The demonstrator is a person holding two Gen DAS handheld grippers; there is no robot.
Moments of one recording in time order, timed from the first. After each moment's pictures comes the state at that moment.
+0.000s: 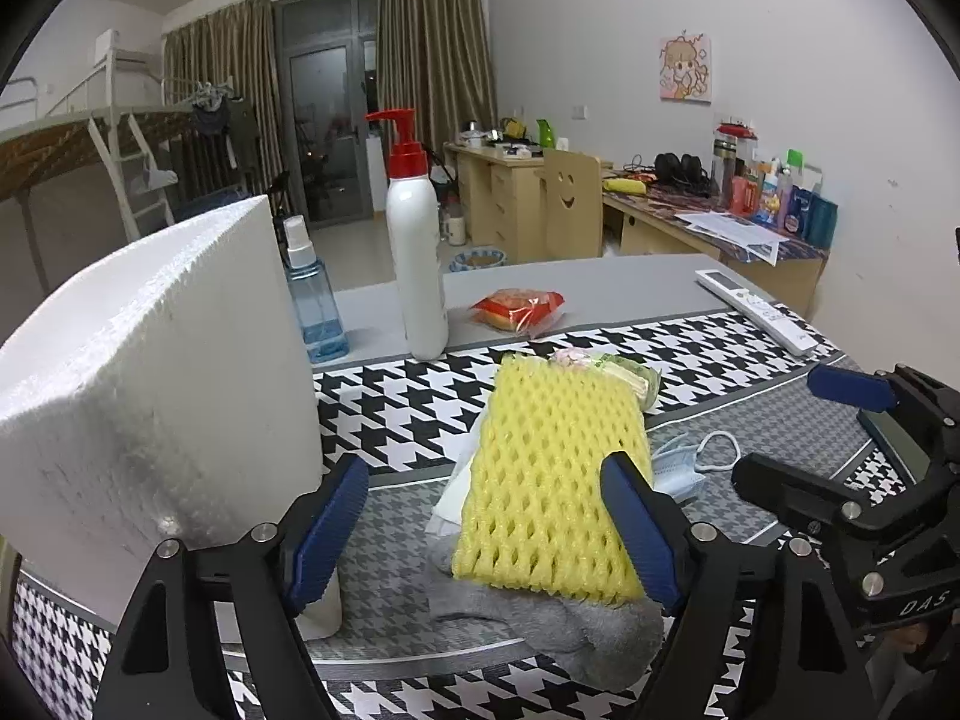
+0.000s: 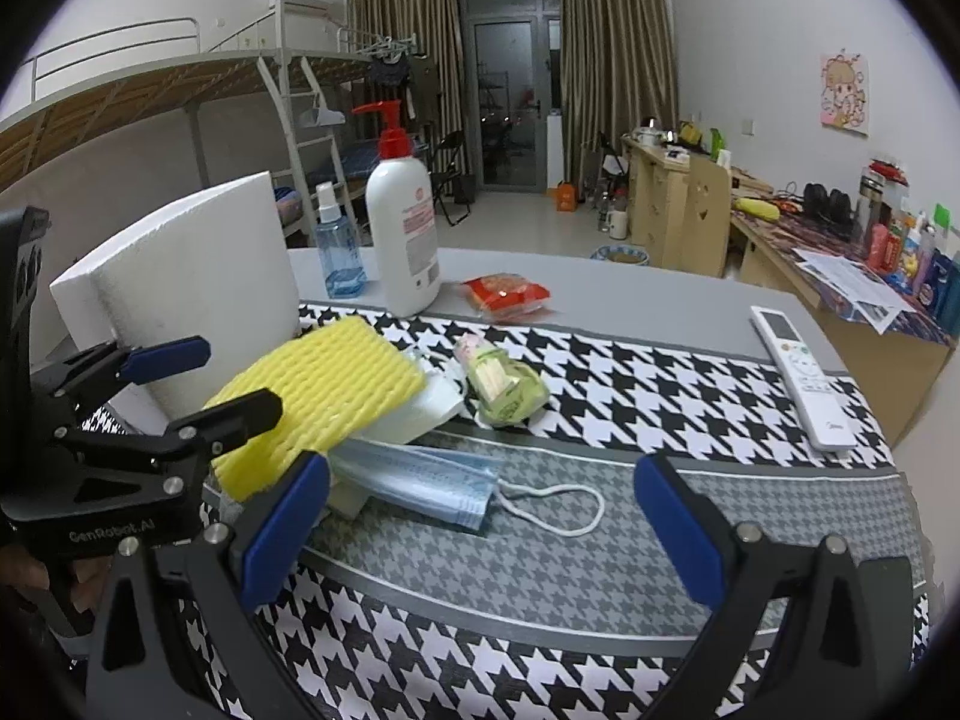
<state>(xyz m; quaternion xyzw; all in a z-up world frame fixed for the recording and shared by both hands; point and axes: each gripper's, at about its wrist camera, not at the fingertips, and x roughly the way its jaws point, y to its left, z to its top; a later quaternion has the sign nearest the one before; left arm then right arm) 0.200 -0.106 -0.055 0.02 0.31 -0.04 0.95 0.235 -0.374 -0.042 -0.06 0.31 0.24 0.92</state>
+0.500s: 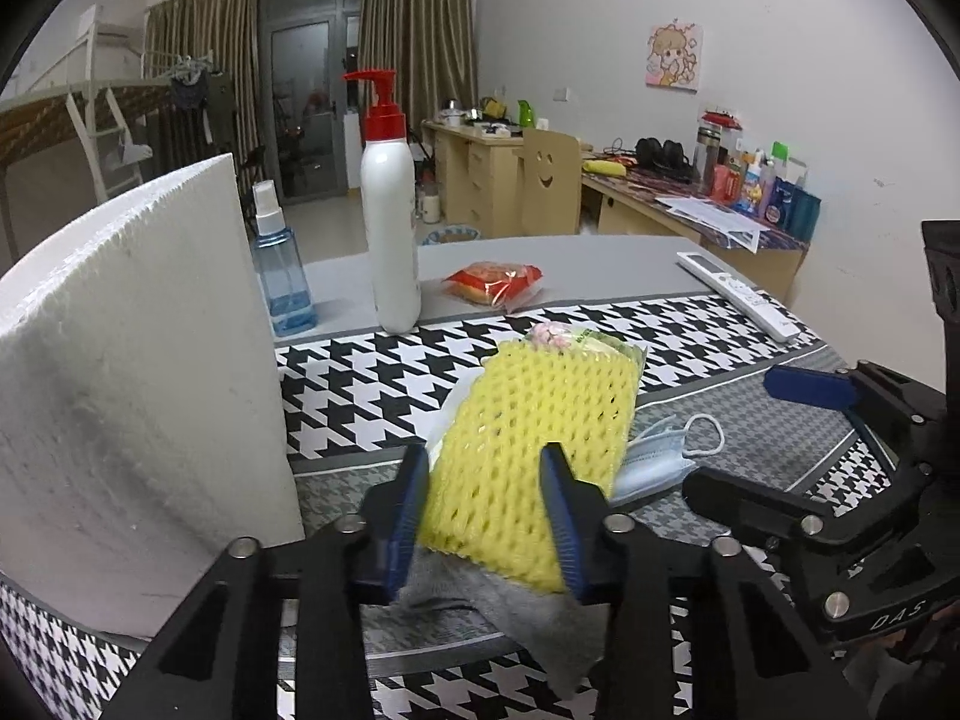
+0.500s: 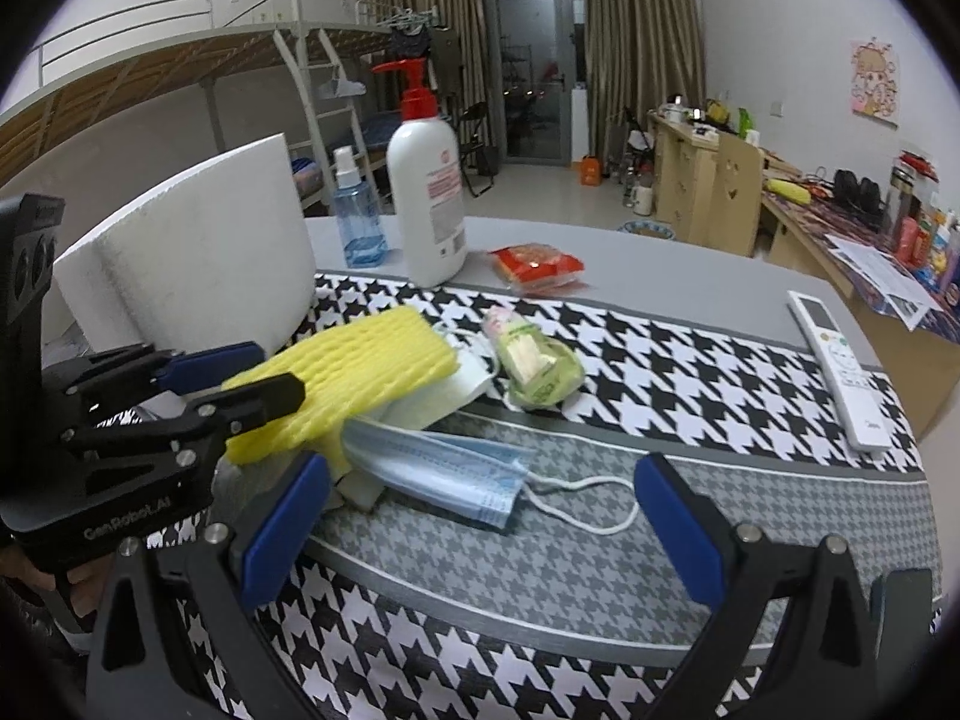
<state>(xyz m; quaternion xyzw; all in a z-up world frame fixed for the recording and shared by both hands) 0.205 -0.104 -0.064 0.01 0.33 -0.07 0.94 0.247 -0.359 -0.051 -0.07 0.34 0.27 0.90</state>
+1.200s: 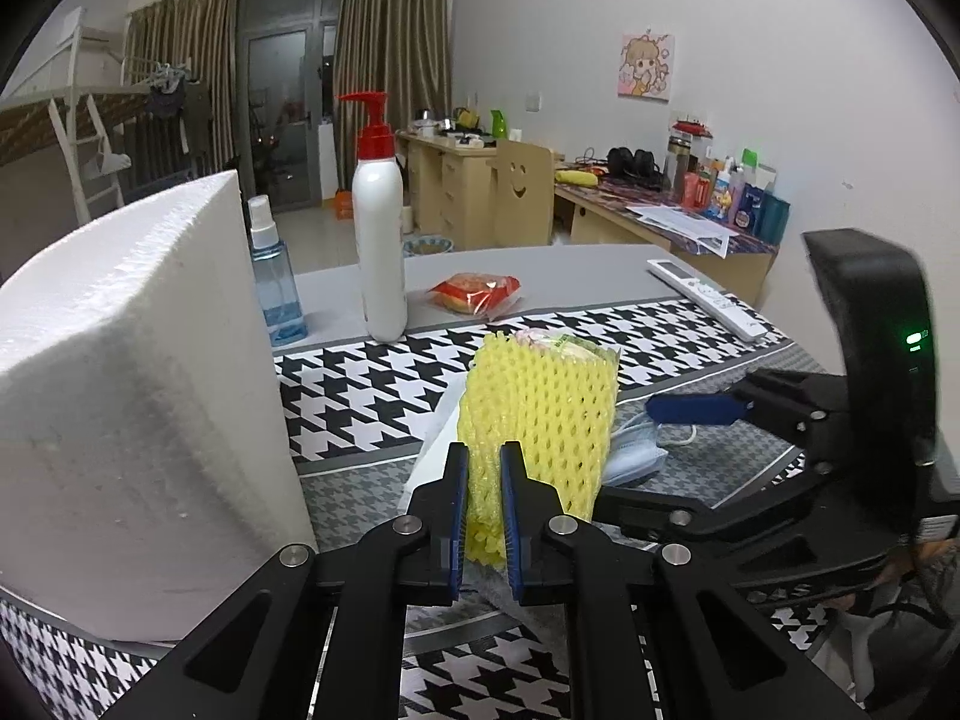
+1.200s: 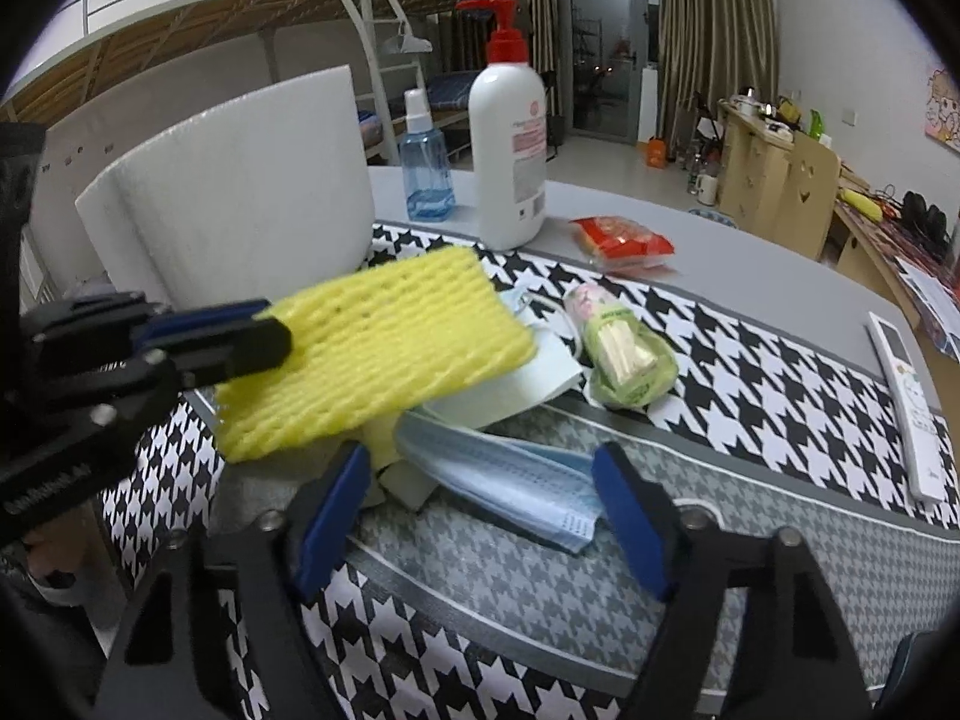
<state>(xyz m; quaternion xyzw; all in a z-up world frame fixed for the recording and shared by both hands) 0.188 -0.091 -0.053 0.00 0.32 -0.11 0.94 0.258 -0.327 -0.071 -0.11 0.37 0.33 0.86</state>
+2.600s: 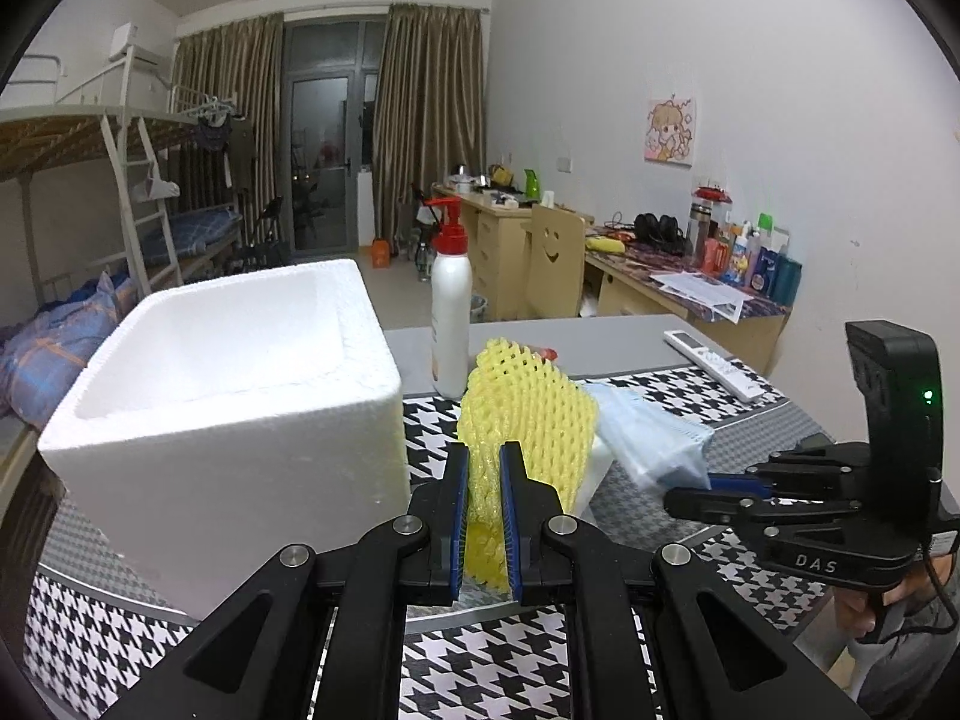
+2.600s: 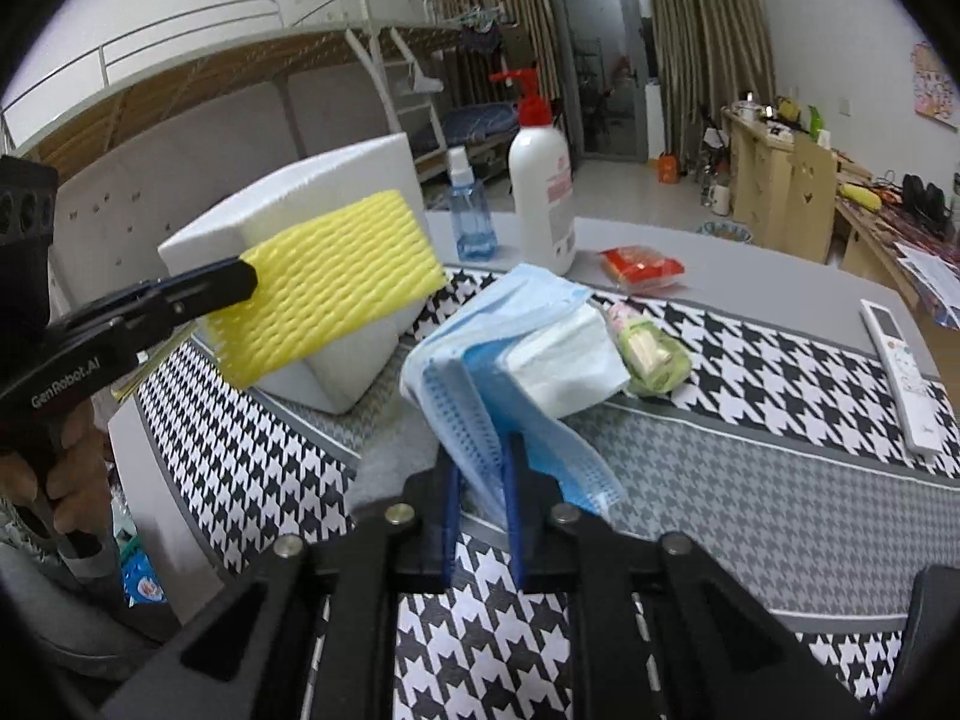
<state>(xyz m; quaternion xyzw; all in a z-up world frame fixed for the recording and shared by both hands) 0.138 -0.057 -0.011 -0.01 0.26 -0.07 0.96 0.199 -0.346 -0.030 -0.04 0.34 0.36 0.87</state>
